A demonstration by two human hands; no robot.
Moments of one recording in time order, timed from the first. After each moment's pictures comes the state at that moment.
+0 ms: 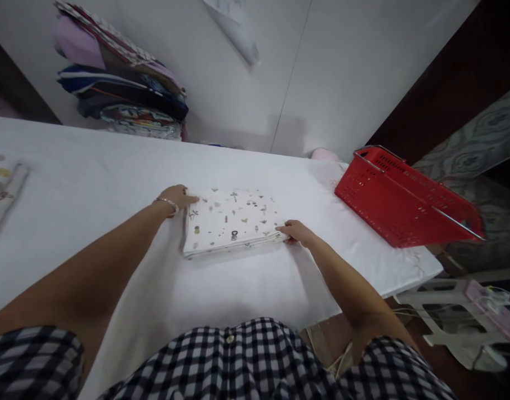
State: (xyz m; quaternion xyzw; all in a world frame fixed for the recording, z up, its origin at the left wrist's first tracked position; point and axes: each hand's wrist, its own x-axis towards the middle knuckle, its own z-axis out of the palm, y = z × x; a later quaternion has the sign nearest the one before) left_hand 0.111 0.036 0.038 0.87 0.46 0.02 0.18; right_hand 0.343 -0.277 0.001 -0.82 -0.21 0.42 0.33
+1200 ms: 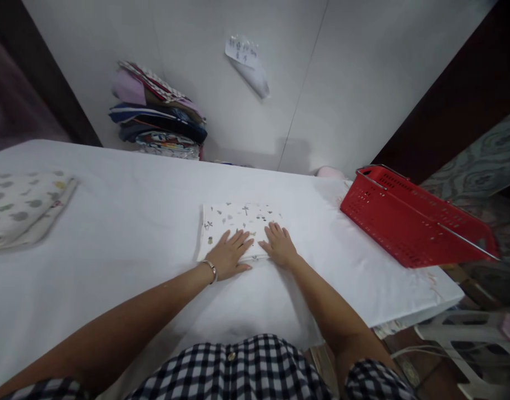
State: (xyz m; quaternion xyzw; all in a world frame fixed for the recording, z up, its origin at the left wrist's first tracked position) left_hand 0.097 -0.126 -0.015 0.99 0.09 0.05 0.06; right_hand 0.278 -0.245 -0.002 -0.81 -0.59 0.04 0.06
